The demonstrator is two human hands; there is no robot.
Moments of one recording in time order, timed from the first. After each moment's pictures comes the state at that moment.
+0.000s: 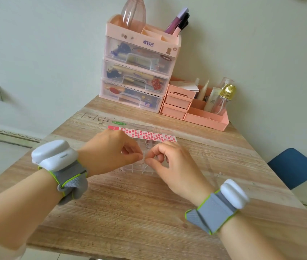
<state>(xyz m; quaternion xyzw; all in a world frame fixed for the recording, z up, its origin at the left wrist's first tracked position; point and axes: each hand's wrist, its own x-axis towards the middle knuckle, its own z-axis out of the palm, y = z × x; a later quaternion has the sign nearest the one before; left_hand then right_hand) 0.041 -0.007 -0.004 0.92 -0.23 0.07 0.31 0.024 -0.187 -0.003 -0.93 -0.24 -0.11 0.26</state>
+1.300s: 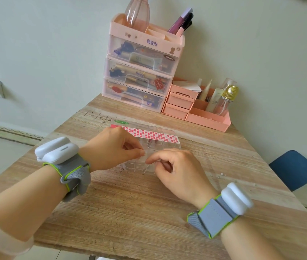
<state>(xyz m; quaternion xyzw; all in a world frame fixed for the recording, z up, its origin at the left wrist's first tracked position) 0.047 -0.006 -0.007 0.90 -0.20 0.06 0.37 0.020 -0.191 -0.008 -0.94 -0.24 -0.15 0.21</state>
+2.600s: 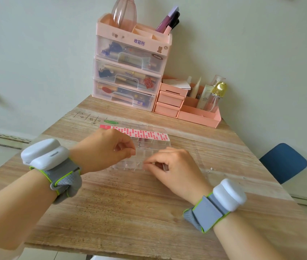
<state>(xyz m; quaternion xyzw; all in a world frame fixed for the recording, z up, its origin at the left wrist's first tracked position) 0.042 -0.014 -0.001 0.92 -0.22 0.05 0.31 0.022 -0.210 -0.013 -0.91 -0.30 -0.17 0.22</state>
